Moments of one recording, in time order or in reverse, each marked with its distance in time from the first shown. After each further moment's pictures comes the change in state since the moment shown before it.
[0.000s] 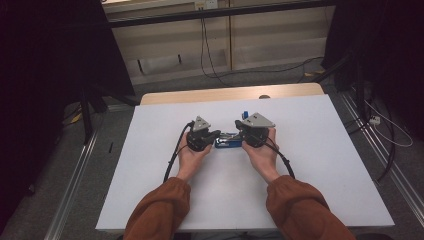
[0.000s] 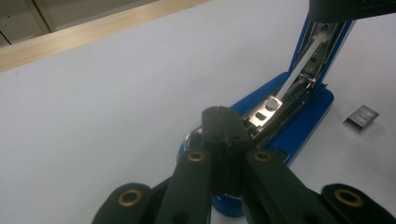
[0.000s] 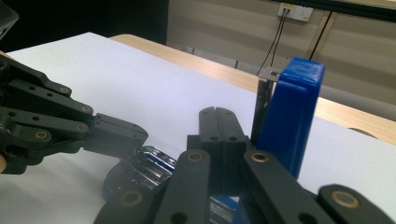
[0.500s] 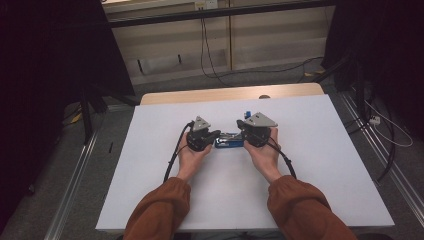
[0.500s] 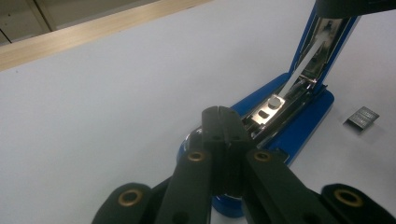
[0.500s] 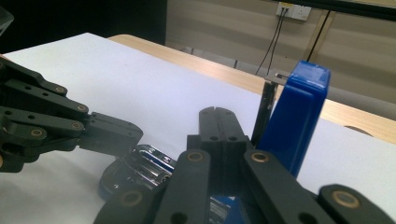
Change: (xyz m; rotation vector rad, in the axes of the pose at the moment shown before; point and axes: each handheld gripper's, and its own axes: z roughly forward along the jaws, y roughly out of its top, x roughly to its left) left arm 0.000 0.000 0.000 -0.004 0.000 -0.009; right arm -0.005 0.000 -0.004 0.002 -0.005 0.009
